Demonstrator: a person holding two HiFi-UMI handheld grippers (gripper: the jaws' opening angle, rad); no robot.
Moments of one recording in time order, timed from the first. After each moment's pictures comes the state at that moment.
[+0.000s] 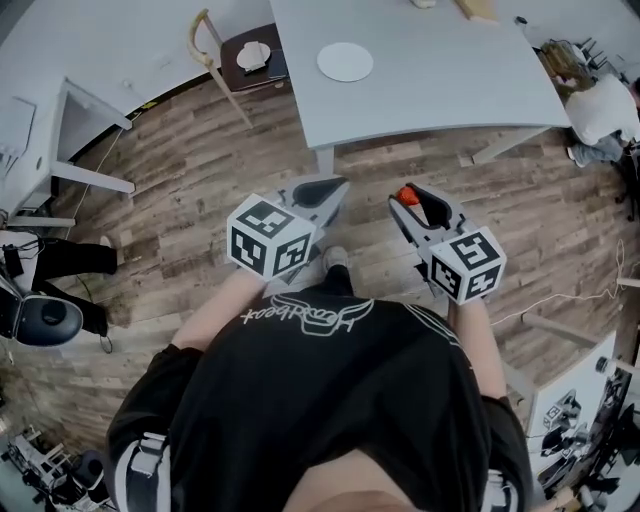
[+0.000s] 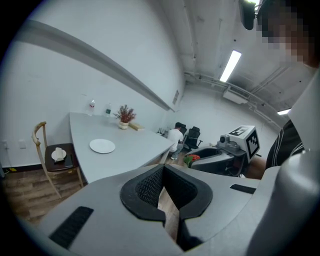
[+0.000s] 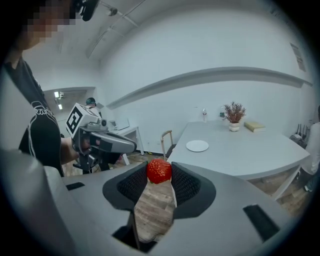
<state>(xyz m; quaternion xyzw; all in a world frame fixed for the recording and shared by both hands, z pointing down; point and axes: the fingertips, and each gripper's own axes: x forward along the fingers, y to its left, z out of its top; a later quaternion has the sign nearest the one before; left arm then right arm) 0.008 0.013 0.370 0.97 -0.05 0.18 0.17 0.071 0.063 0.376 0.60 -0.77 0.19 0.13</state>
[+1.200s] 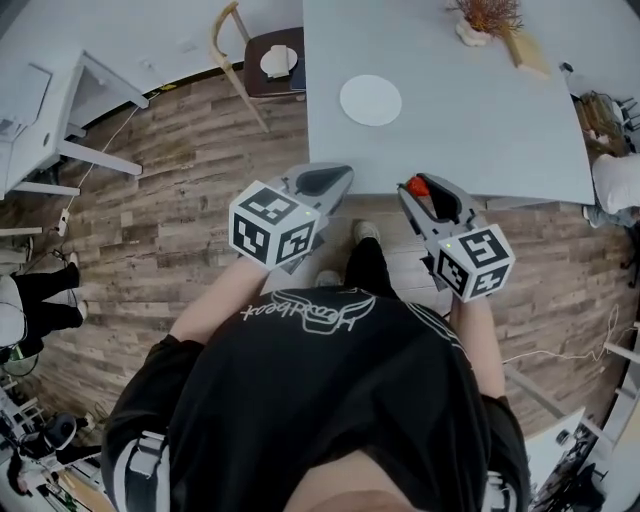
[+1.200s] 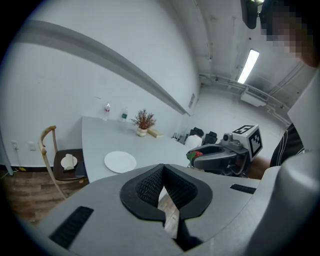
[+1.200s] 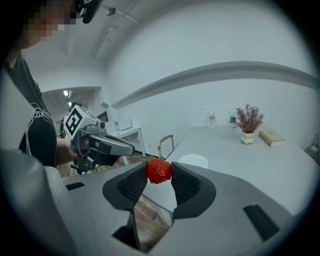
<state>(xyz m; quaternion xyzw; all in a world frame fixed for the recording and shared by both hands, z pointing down) 0.085 -0.127 0.380 0.96 -0.13 0.17 0.18 0.161 -0.084 0.377 0.56 -0.80 0.17 0.13</state>
